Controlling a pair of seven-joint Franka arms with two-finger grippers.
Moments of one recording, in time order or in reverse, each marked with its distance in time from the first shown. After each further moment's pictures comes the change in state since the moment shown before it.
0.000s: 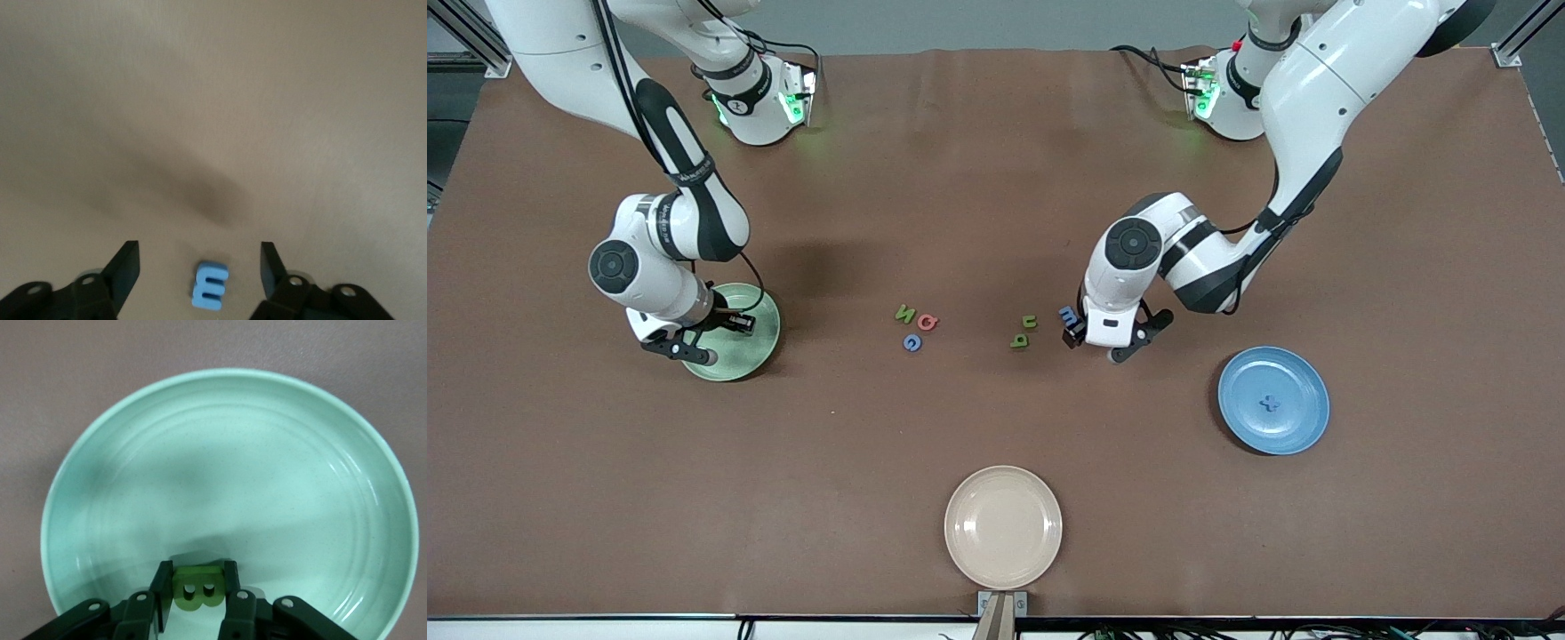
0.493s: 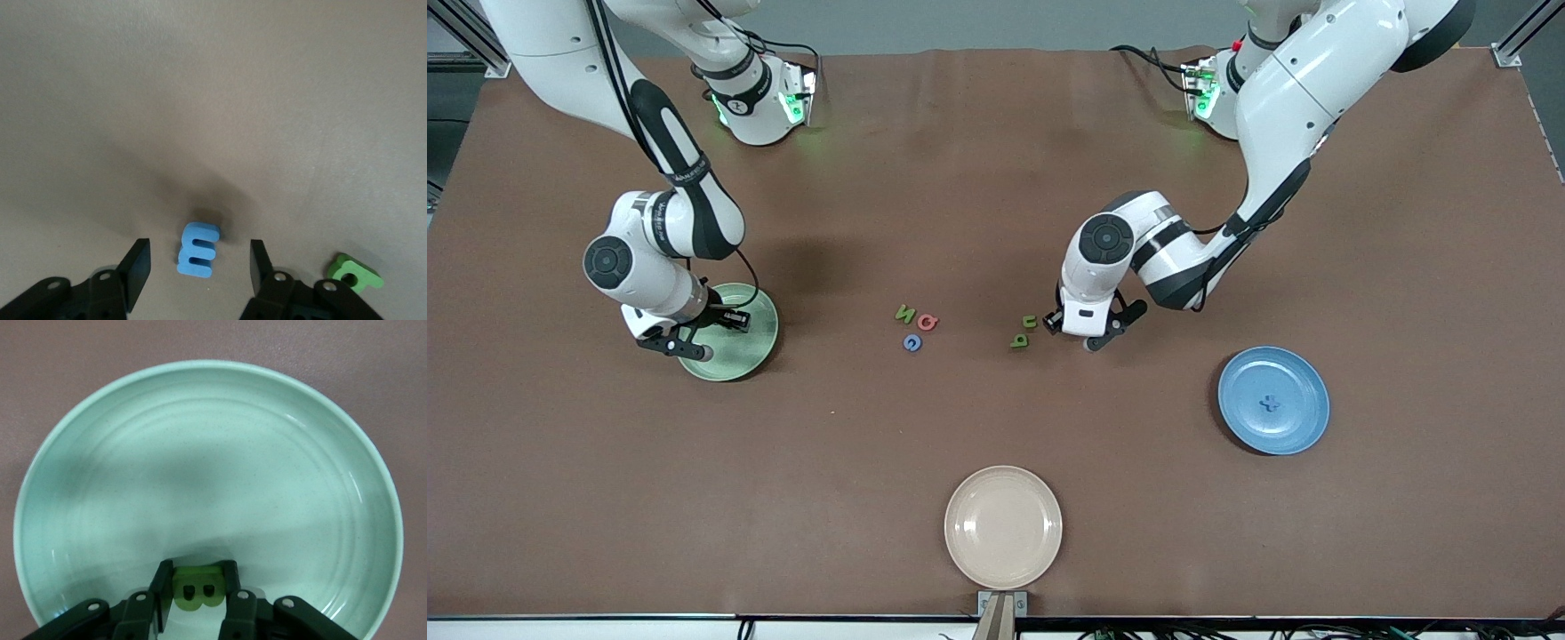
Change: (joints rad) left arm -0.046 0.048 0.005 0.001 0.001 0.033 -0.029; right arm -0.025 -0.003 -0.001 -0.015 0.000 0.010 -0.036
